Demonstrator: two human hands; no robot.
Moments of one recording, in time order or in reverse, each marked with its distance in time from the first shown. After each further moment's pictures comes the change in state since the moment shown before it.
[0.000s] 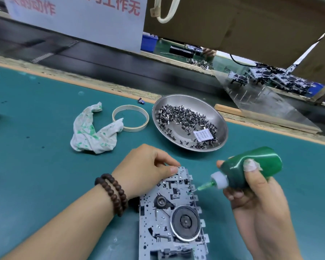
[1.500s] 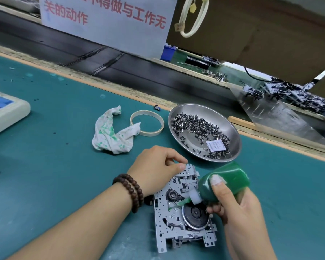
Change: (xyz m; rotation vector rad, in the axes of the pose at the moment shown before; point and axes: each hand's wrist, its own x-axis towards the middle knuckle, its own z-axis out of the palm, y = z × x) left_hand 0.007 -0.009 -0.002 0.075 0.156 0.061; right_hand -0.001 0.029 0.014 -0.313 -0.012 0.076
